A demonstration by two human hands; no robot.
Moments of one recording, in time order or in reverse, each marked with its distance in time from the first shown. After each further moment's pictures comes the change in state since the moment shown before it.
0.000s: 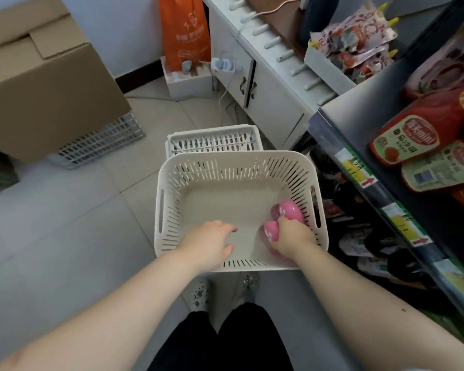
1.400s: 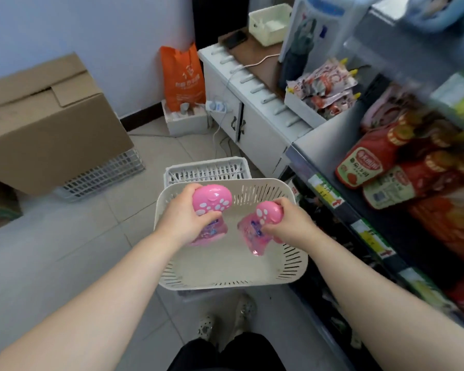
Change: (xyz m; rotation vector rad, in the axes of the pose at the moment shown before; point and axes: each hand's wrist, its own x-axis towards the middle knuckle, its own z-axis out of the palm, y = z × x) left_hand -0.016 0.017 -0.085 -0.552 0.543 -0.180; right_hand -0.064 0.009 -0.104 0.733 0.148 -0.169
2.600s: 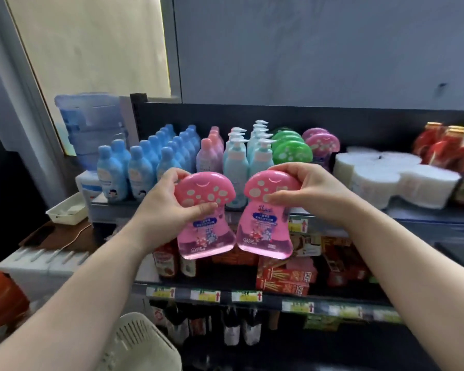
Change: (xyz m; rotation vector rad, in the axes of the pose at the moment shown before) left_hand -0.170 0.351 -0.005 -0.210 -0.422 1.000; right_hand -0.411 0.016 -0.228 0.254 0.942 -0.290
